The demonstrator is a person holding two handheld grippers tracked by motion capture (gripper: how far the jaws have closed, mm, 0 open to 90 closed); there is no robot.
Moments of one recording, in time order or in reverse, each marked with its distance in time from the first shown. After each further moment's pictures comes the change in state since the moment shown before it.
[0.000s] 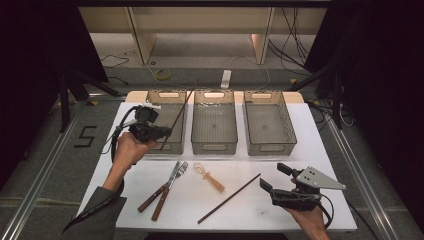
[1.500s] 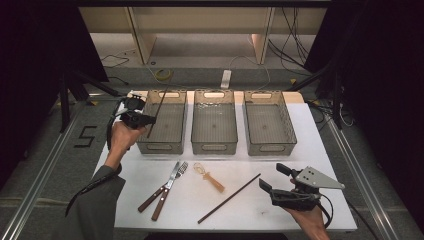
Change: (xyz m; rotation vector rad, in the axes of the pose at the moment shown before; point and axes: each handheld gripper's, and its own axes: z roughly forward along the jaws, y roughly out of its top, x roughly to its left) left arm 0.071 0.006 0.033 0.017 0.150 -0.120; right arm -0.001 -0.001 0.001 0.013 0.010 -0.001
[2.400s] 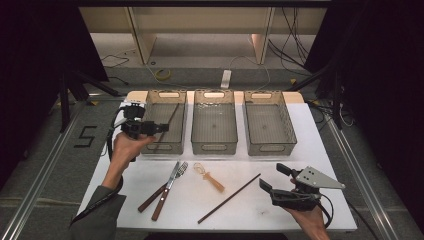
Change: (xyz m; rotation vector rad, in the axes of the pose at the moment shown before) left arm -0.034 -0.023 -0.031 -0.078 -0.173 -0.075; right arm 0.000 0.001 -0.001 -0.002 0.001 -0.001
